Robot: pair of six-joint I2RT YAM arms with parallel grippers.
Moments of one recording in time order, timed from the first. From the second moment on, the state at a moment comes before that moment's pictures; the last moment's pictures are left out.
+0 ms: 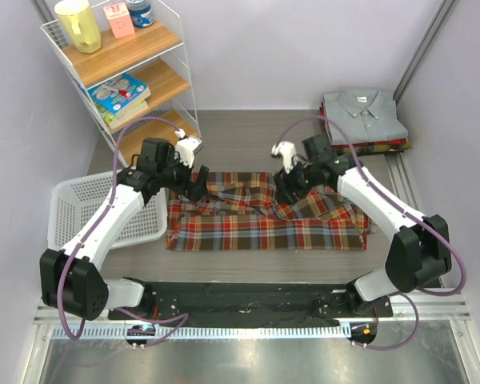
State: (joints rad) left arm -0.30 1.30 1.09 -0.55 0.35 0.18; right arm 0.43 1.47 1.15 -0.68 -0.44 -0.35
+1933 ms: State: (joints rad) left arm -0.29 1.26 1.05 -0.49 0.33 0.10; right arm 0.35 1.86 1.29 -0.48 -0.62 0.12
